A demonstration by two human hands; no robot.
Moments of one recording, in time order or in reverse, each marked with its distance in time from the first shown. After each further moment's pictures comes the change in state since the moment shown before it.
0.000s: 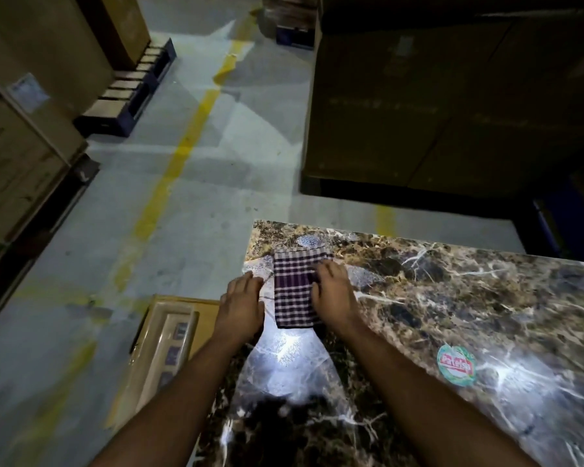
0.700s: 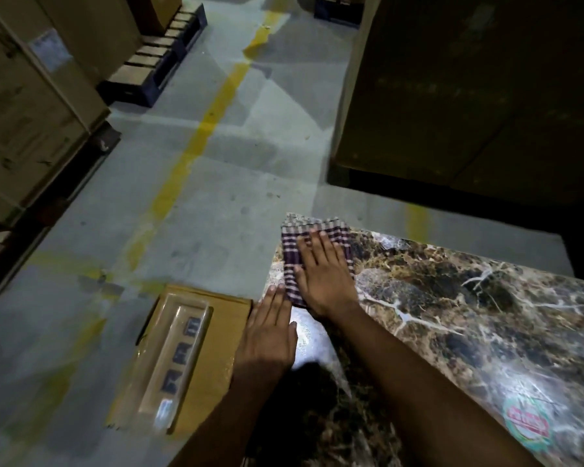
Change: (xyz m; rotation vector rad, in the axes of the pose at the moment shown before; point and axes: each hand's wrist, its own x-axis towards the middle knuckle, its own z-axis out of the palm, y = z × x) left_hand -0.018 -0.025 0.068 0.129 0.372 0.157; right_hand 0.079 -0.038 0.073 -0.339 -0.161 -0.274
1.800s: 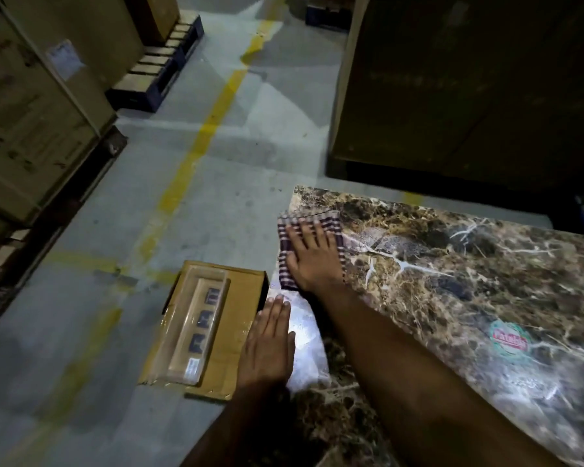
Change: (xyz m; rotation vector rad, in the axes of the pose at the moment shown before) left_hand -0.113 -0.009 -0.032 -0.059 -0.177 -0.059; right_hand -0.047 -0.060 0.019 0.017 0.003 0.095
